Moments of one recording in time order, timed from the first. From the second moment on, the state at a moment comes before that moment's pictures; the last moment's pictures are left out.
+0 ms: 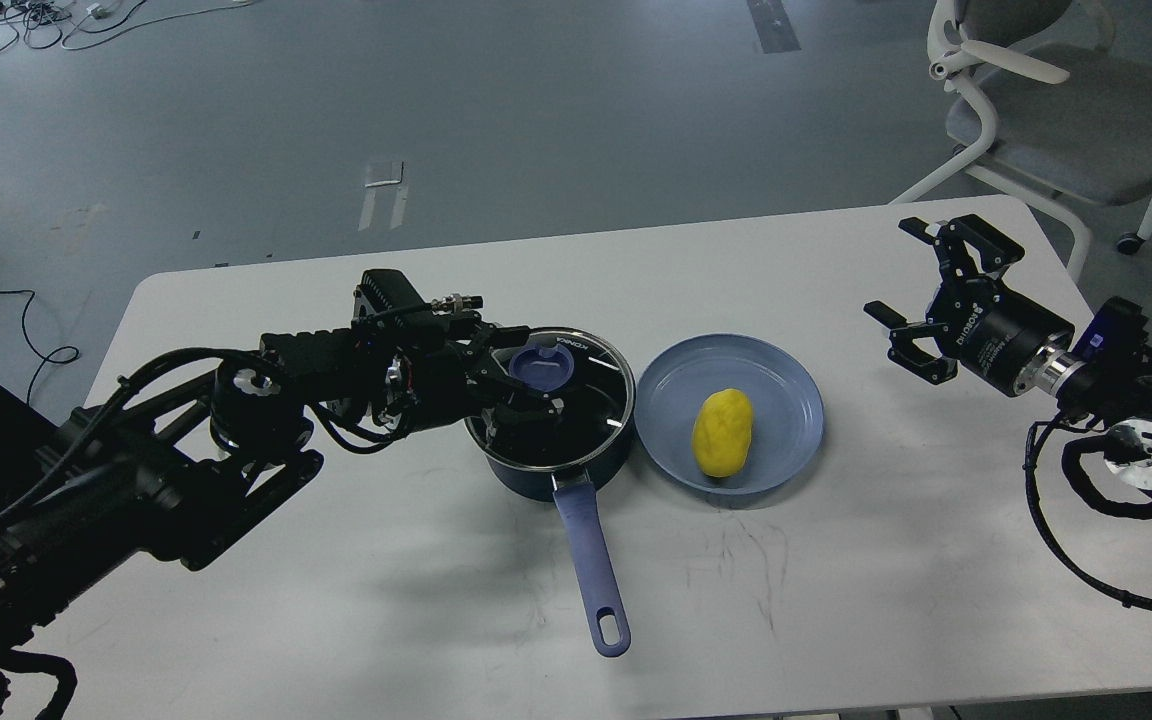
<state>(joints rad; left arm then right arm) -0.84 0.41 -0.45 -1.09 2.18 -0.17 -0.49 0.65 -0.54 0.32 0.78 -0.09 0.49 0.49</state>
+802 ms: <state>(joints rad) -0.91 0.70 -0.46 -1.20 2.07 -0.11 -0.49 0.65 -0.54 0.31 0.78 -0.09 0.49 0.49</state>
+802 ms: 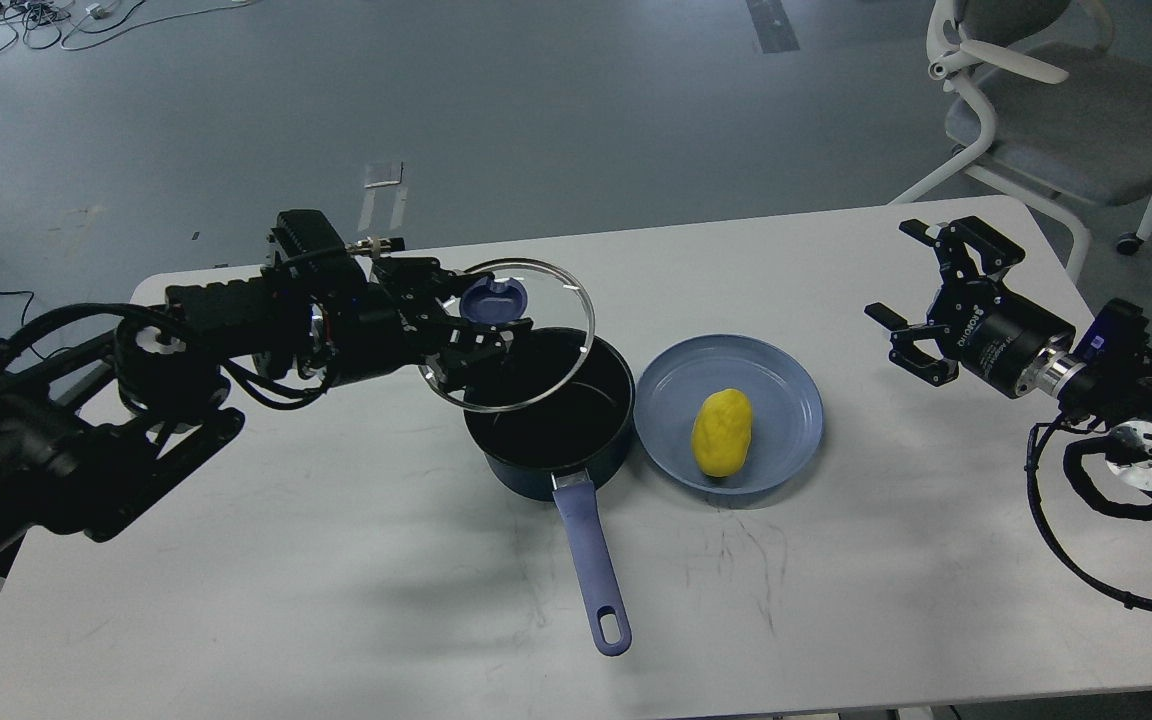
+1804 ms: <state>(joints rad) -0.58 0.77 -0.38 -0.84 1.94 0.20 -0.49 0.65 -0.54 0.30 0.78 -0.10 0.49 0.49</state>
